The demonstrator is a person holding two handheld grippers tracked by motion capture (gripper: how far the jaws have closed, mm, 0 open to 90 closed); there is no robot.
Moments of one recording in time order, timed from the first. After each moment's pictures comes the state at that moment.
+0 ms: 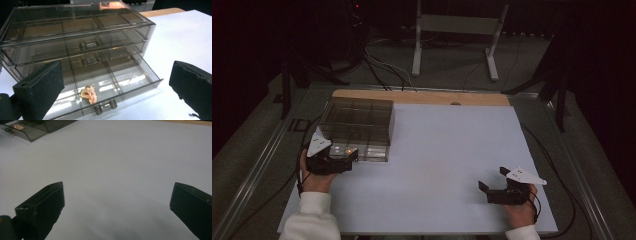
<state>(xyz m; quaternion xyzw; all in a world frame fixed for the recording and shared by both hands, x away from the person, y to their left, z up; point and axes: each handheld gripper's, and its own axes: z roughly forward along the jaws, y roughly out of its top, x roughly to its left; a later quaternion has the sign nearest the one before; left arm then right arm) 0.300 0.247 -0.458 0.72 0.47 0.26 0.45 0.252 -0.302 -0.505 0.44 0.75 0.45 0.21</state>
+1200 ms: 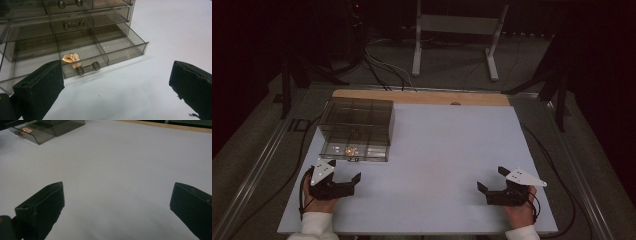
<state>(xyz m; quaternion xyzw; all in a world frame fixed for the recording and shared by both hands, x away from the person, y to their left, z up) 0.253 0.244 -0.502 0.72 0.46 0.26 0.44 0.249 -0.299 -0.503 0.42 0.75 0.47 0.21</state>
